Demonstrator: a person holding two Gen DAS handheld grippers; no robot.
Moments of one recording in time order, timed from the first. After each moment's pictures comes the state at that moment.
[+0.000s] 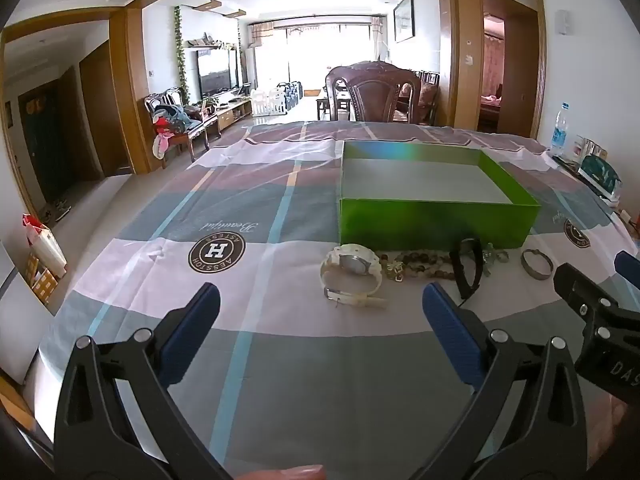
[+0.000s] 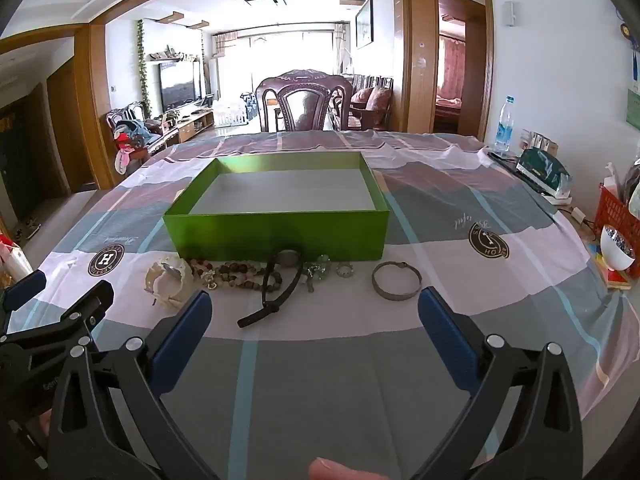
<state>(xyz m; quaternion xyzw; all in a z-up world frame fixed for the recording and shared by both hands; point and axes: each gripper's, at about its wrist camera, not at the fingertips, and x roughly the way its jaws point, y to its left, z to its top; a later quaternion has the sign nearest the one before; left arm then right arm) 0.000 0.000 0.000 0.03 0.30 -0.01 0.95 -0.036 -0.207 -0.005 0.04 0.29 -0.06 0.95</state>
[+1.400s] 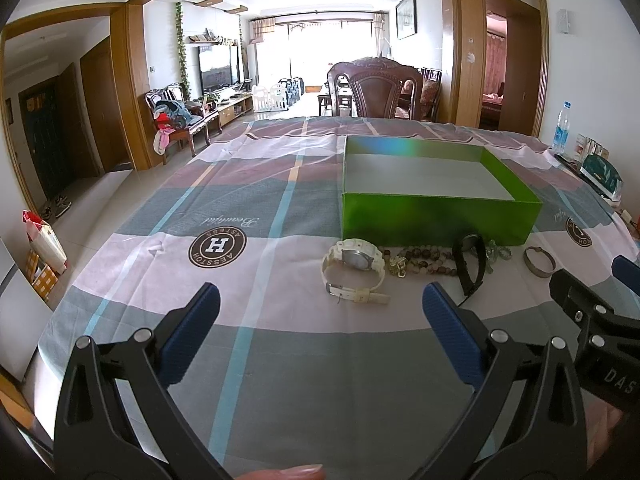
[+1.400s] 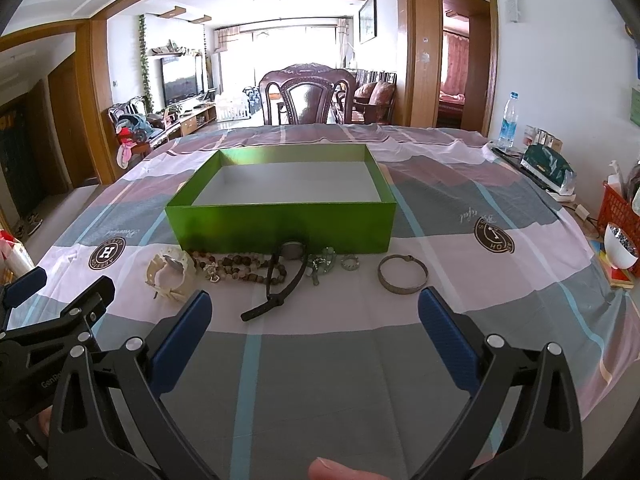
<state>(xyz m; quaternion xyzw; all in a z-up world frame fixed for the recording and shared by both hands) 0.001 0.001 -0.003 0.03 0.30 -0.01 0.95 -0.030 -0.203 -0.011 0.04 0.30 -0.06 0.95</state>
